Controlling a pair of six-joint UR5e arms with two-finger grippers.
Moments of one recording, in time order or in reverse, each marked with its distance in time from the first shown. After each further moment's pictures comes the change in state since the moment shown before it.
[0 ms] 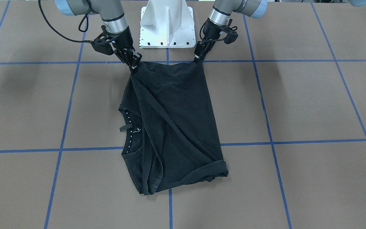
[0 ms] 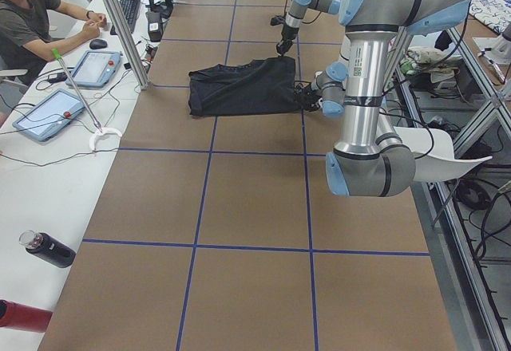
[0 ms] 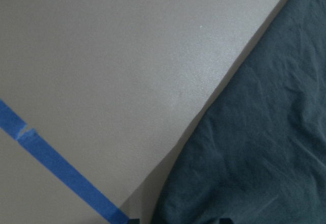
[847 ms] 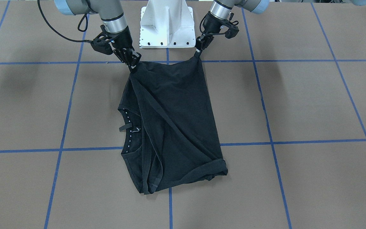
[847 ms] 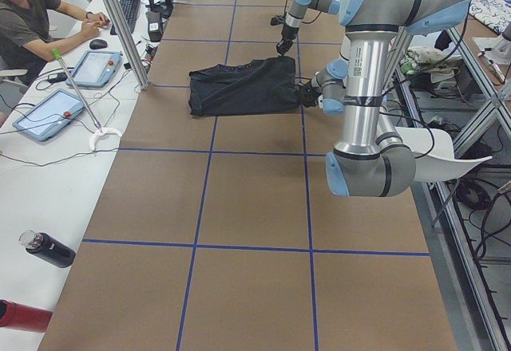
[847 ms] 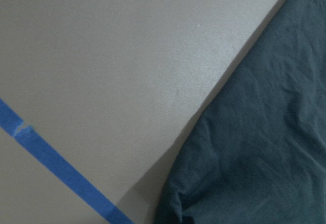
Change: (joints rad) left arm 0.002 0.030 -0.120 -0.001 0.001 0.000; right arm 0.000 -0.018 0.021 0.000 0.002 0.001
